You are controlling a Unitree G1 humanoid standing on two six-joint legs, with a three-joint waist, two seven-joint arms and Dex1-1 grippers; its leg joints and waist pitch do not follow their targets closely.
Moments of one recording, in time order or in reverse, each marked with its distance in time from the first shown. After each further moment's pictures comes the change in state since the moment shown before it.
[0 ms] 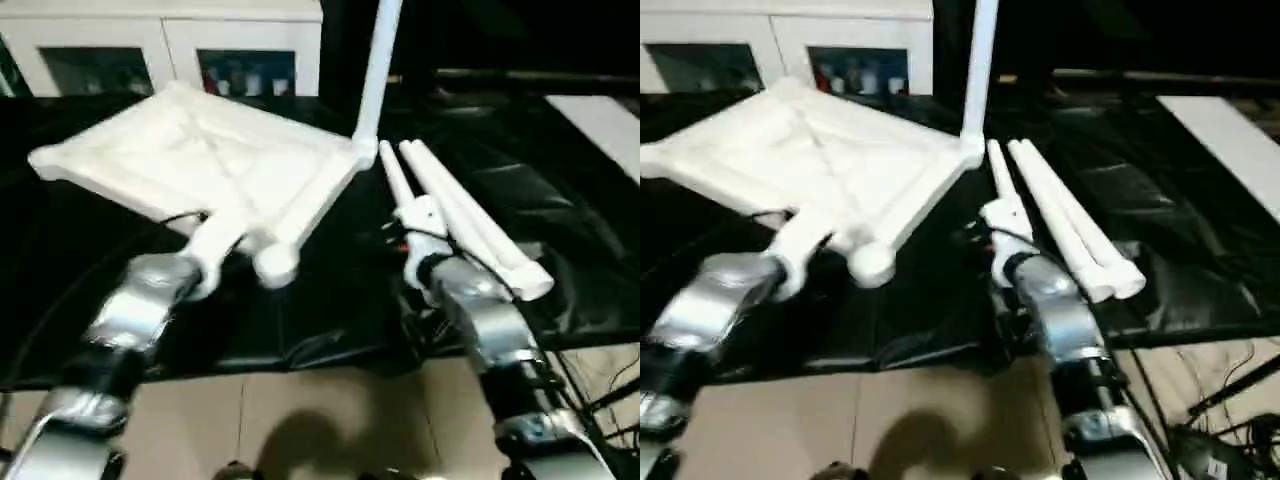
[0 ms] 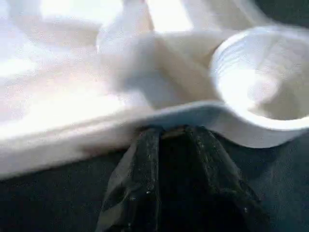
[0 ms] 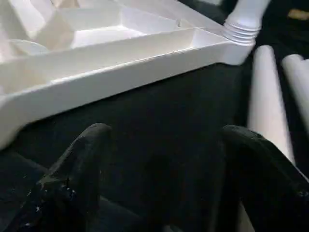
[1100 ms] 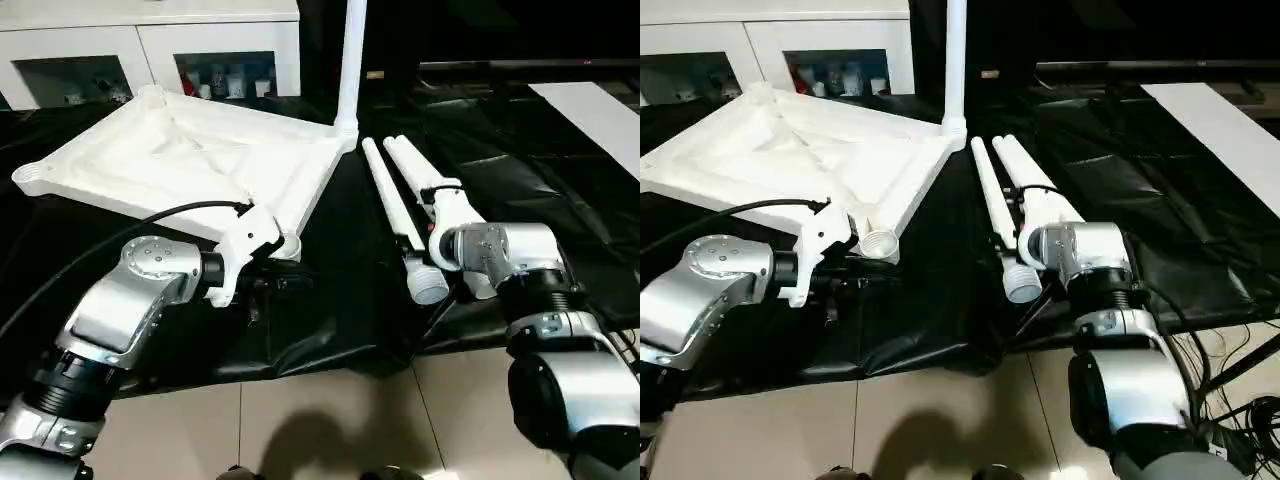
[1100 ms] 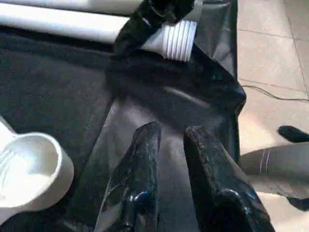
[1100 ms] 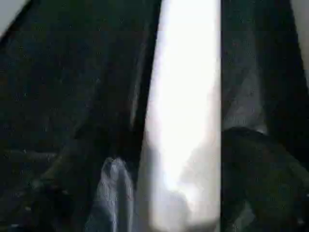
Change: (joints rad) left arm 0.084 0.164 -0.069 -0.450 -0.275 0.156 -0.480; right arm -0.417 -0.088 -0.159 0.531 0.117 0.535 -0.017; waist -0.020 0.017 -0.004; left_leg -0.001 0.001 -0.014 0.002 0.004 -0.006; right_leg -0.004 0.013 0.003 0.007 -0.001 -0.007
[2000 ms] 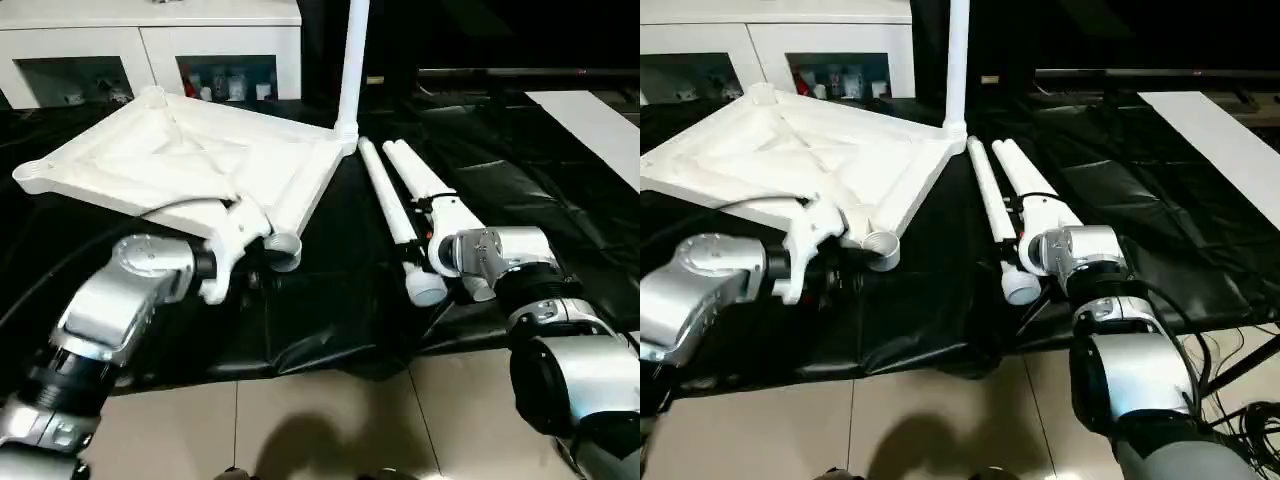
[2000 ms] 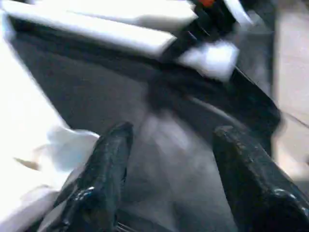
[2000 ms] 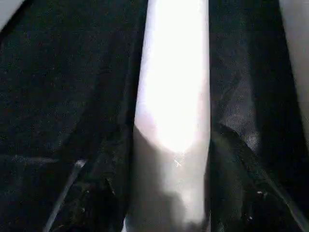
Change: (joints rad) left arm -0.046 -0.057 0.077 0.096 -0.002 -0.021 0.125; right arm -0.029 0.001 -0.022 0.142 0.008 -0.170 -0.019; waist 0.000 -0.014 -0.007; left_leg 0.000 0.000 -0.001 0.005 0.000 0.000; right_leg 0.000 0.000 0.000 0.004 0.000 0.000
